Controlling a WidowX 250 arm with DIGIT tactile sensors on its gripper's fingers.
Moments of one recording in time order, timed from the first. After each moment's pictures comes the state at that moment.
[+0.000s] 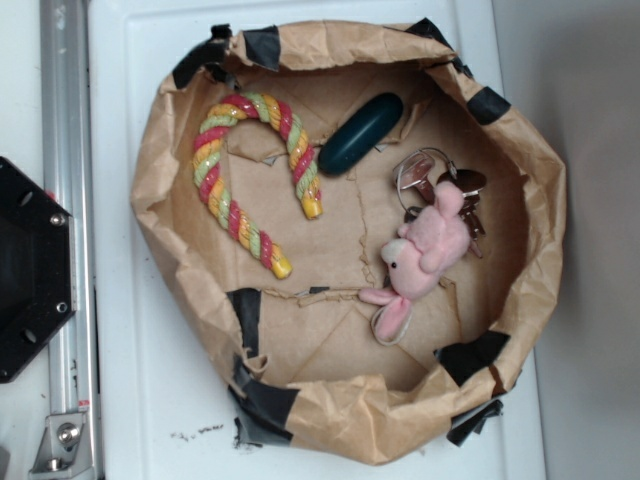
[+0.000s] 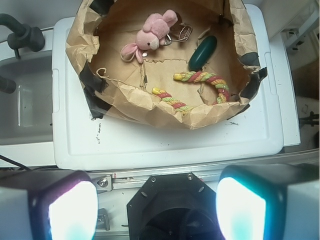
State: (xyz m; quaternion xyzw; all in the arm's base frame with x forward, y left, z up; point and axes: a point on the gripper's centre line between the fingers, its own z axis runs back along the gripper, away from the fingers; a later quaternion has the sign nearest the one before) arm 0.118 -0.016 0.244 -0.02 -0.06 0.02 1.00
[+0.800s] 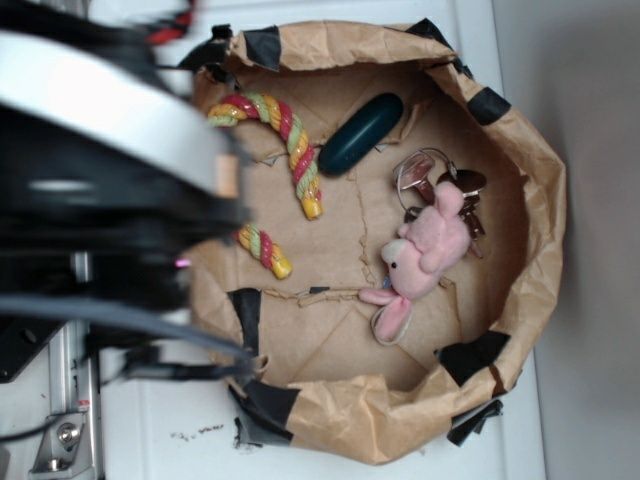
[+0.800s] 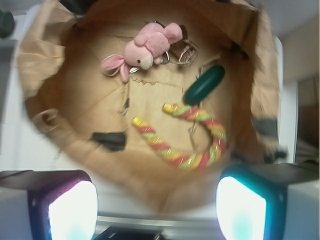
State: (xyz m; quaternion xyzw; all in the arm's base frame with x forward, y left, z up) arm 0.202 0.002 0.173 0.05 -0.02 -0.09 0.99
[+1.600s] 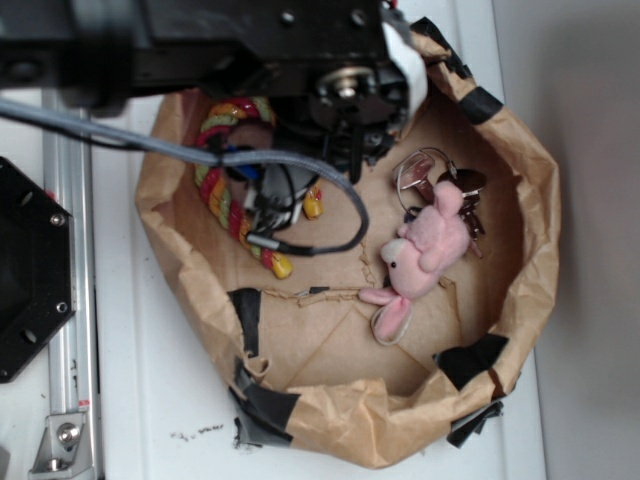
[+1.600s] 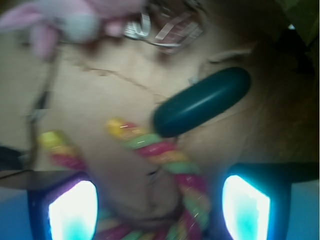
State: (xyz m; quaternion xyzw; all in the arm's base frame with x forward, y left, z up) arm 0.249 0.058 0.075 0.05 0.03 -0.19 0.98
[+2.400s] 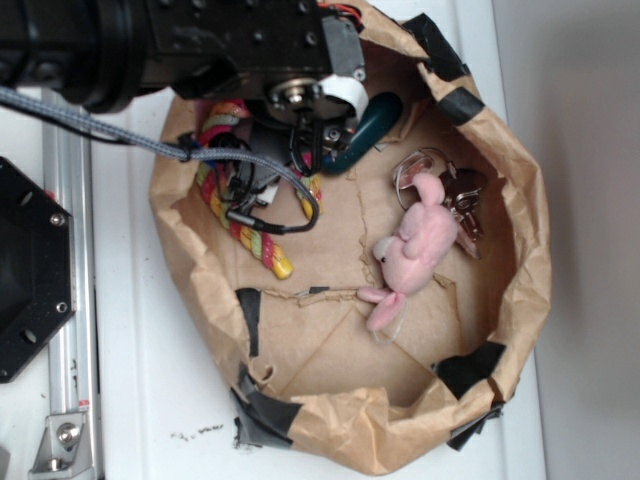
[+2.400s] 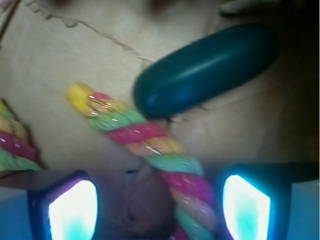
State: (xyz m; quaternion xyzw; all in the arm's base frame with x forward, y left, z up) arm 0.233 0.069 0.044 0.04 0.01 -0.23 0.97
